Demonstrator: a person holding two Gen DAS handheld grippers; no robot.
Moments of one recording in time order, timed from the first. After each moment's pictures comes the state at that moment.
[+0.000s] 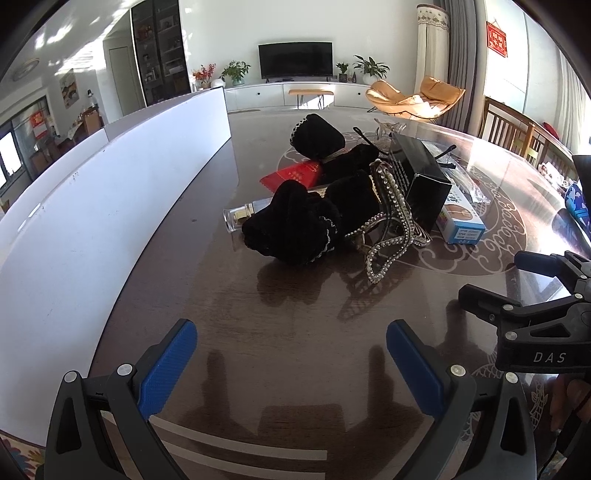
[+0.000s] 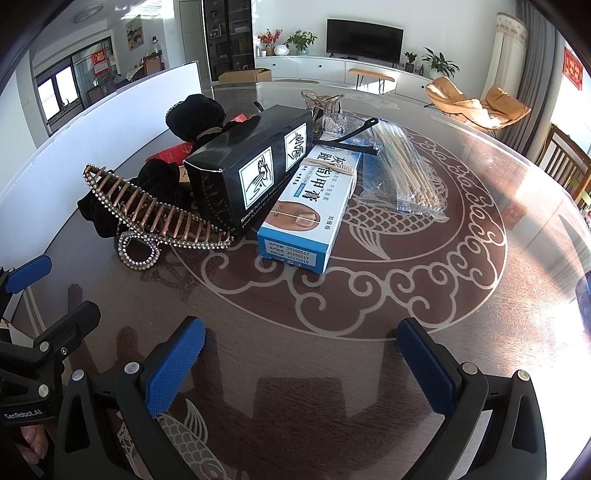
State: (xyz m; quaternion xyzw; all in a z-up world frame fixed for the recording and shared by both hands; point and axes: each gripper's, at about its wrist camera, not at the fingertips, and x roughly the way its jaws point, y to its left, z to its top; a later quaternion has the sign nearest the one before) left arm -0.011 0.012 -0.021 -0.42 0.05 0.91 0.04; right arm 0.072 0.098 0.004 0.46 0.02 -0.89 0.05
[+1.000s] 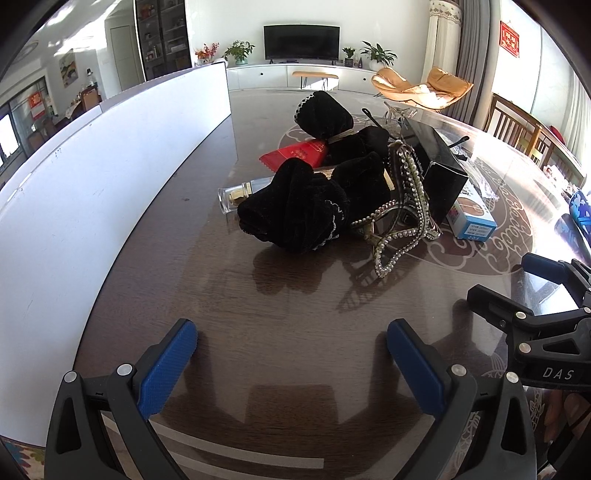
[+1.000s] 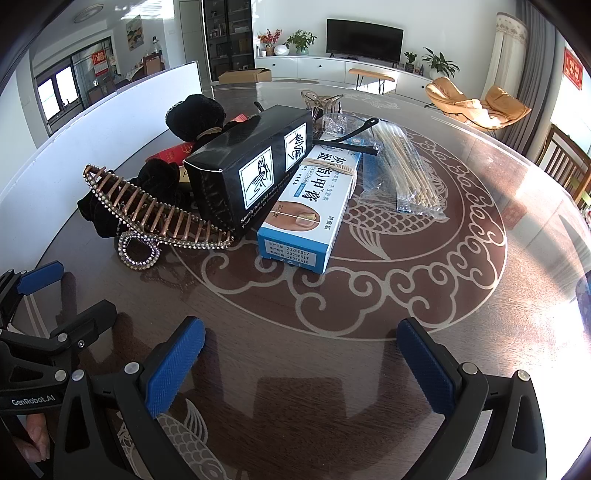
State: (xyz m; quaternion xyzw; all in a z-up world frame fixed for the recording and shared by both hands) left arm -0.019 0.007 -0.029 -0.45 0.02 0.89 0.04; right arm 0.072 0.098 0.003 0.46 0.02 -0.89 0.05
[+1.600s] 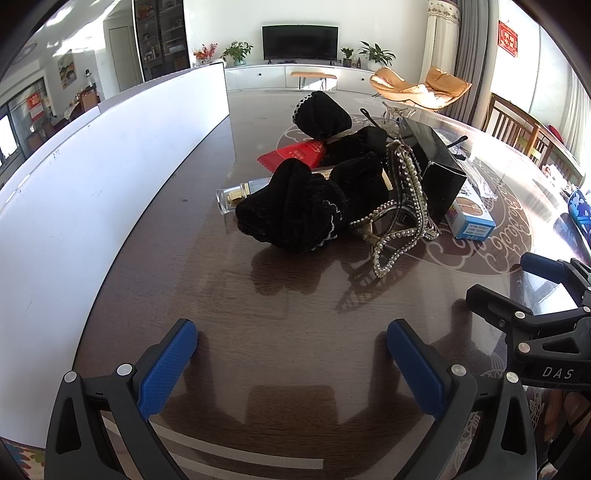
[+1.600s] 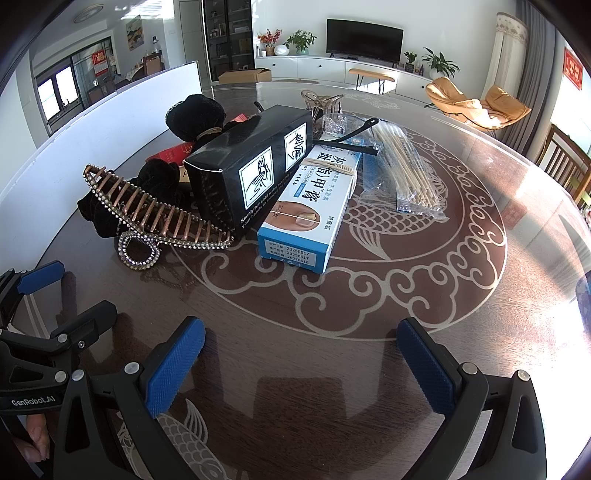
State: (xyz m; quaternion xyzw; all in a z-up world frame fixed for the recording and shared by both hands) left arm -0.018 0.008 -0.028 -0.45 0.02 0.89 0.05; right arm 0.072 0.098 0.003 0.46 0.03 -0.89 0.05
